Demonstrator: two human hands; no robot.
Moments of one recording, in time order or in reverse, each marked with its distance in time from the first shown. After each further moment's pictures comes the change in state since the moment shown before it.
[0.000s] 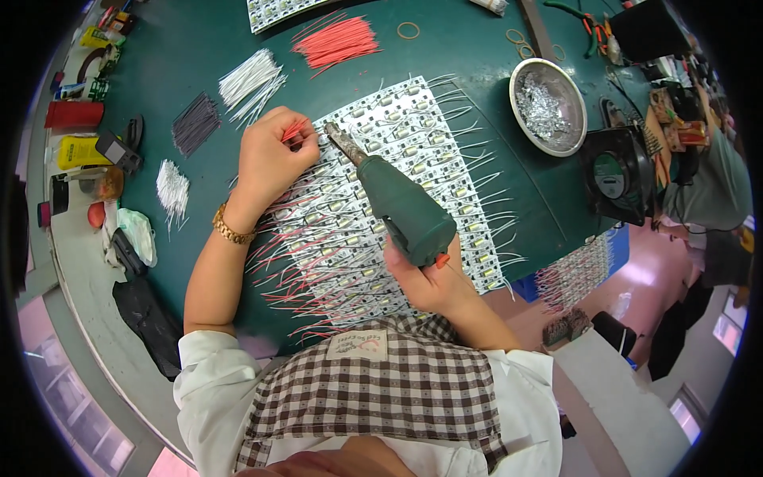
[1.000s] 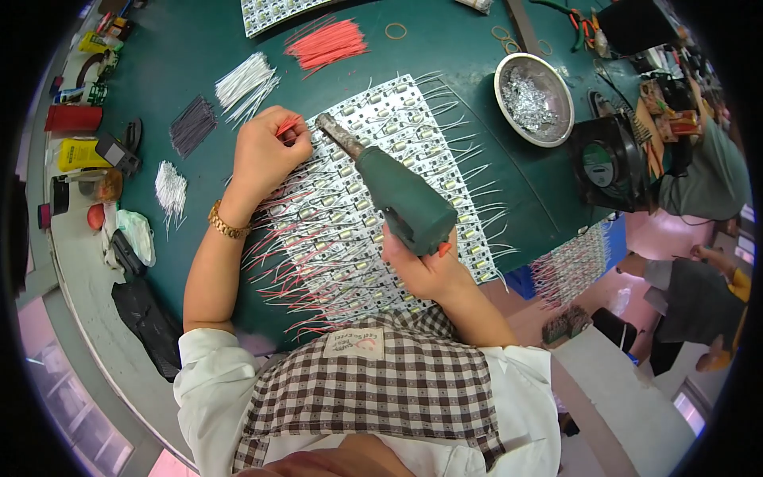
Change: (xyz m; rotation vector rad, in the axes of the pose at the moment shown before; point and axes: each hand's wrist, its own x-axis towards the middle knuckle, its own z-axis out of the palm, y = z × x) left_hand 0.002 0.002 0.000 0.002 -0.019 -0.041; right_hand -0.006 0.009 -0.001 0.123 0.052 -0.004
